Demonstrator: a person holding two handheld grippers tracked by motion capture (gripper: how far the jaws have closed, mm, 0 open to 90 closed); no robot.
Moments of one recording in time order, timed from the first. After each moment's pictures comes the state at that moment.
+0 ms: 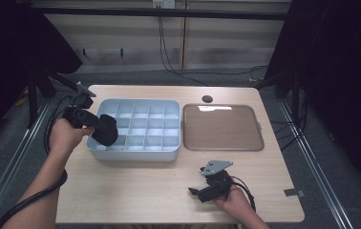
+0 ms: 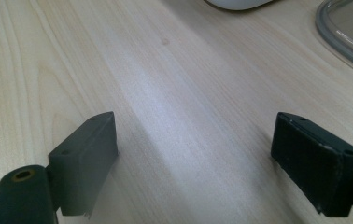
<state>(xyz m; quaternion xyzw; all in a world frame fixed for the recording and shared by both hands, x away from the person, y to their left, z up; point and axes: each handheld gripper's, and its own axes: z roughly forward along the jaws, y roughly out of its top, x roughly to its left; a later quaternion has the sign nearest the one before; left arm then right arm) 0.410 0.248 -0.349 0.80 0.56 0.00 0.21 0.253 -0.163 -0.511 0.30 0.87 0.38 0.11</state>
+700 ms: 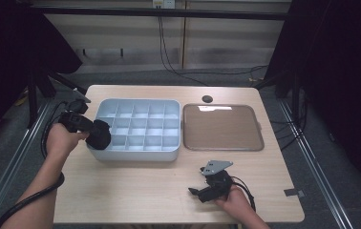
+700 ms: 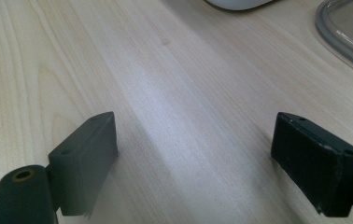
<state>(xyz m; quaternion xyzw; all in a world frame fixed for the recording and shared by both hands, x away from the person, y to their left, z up) 0.415 0.268 -0.374 0.79 0.58 0.01 0.18 0.253 -0.163 -0.511 0.30 0.87 0.38 0.11</state>
